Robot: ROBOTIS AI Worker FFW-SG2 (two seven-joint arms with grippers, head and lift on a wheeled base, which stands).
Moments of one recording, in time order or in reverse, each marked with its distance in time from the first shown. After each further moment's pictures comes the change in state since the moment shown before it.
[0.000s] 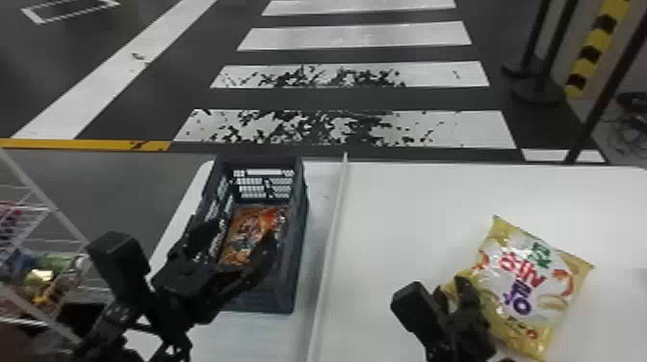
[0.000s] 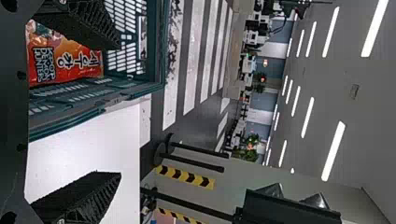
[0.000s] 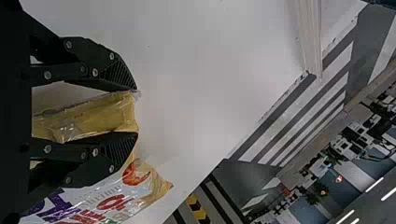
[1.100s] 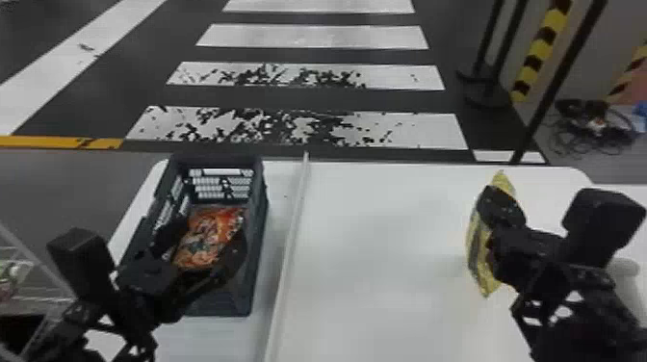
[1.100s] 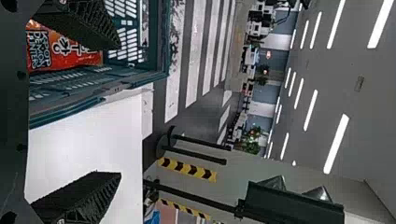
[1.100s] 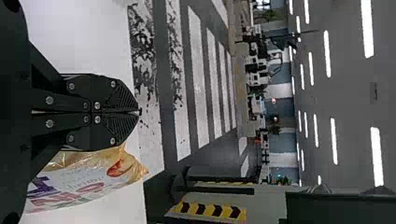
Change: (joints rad) left arm -0.063 0.030 -0.061 0.063 0.011 -0.013 0.011; right arm 0.212 -0.055 -0.546 -0.459 -0.723 -0.390 0.086
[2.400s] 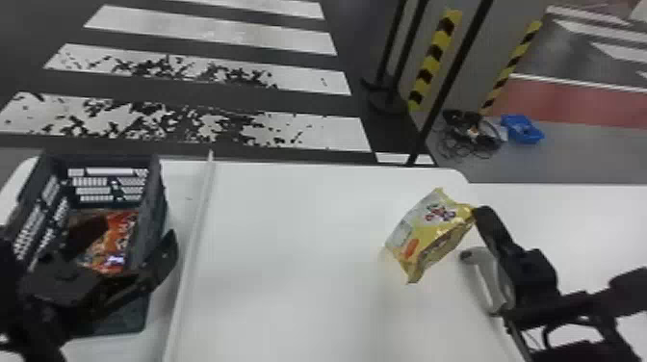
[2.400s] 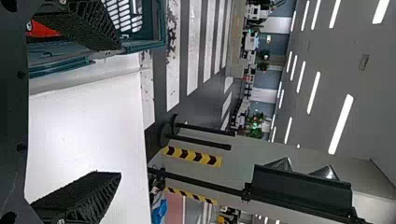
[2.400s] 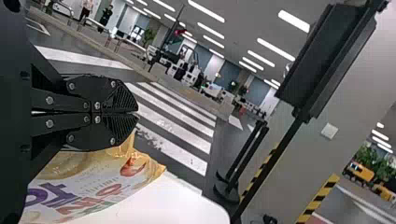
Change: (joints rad) left arm -0.090 0.003 -0.129 0.043 -0.072 0.006 0.032; right arm 0.178 0.093 -0.460 0.098 -0.956 -0.213 0.222
